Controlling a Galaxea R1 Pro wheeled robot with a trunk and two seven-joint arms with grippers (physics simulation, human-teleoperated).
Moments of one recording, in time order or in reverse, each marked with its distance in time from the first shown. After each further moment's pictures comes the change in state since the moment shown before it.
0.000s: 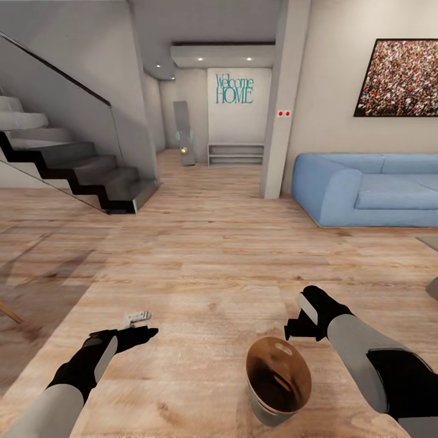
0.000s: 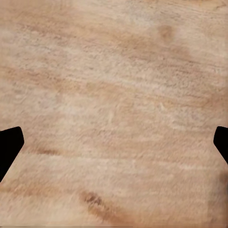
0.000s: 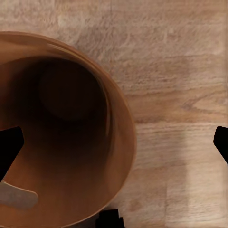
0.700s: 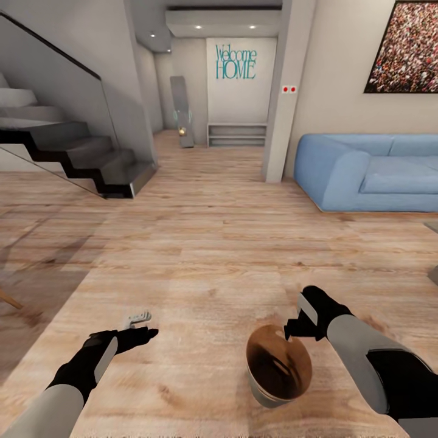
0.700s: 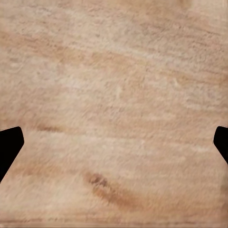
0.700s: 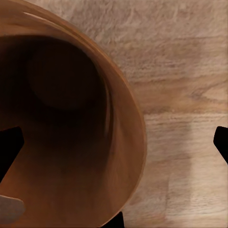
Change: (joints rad) left arm 0.000 0.000 -0.001 0.007 -0.001 -0.001 0.001; right arm 0.003 0.001 0.005 -0.005 -0.001 -0.001 0.001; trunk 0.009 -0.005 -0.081
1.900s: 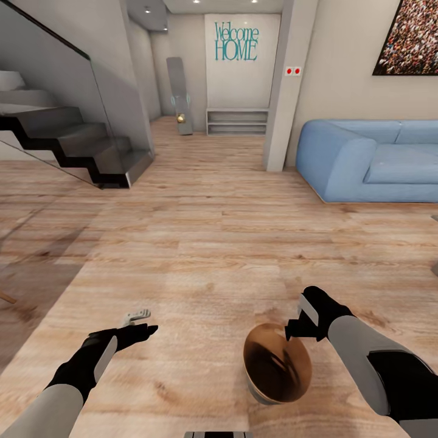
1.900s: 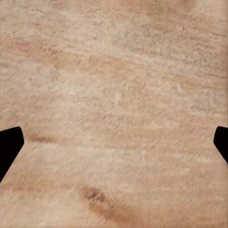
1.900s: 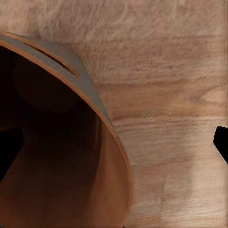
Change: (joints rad) left arm 0.000 0.003 -0.002 -0.011 0.001 -0.045 -0.003; right arm 0.006 -0.005 0.002 -0.007 0.000 -0.001 0.002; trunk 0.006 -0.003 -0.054
